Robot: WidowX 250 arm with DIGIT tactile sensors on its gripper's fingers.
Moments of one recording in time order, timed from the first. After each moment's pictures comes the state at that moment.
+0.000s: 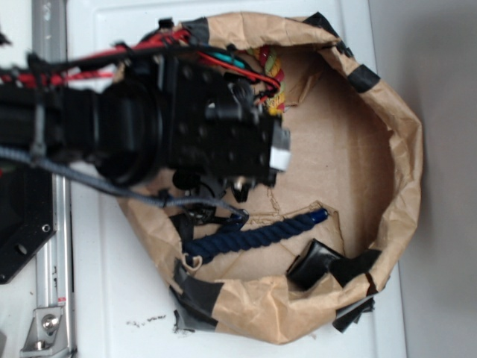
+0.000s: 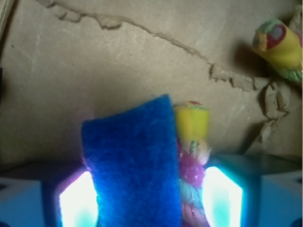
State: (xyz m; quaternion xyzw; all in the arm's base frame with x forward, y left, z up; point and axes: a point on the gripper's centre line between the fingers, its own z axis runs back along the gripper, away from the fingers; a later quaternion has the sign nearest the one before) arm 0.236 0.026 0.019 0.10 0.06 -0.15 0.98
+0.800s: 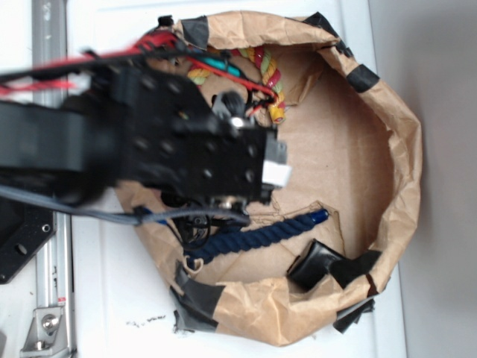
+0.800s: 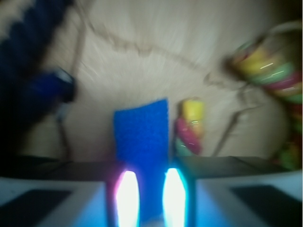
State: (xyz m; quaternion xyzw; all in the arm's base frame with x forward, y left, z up) arm 0.232 0.018 0.082 0.06 0.02 -0.12 0.99
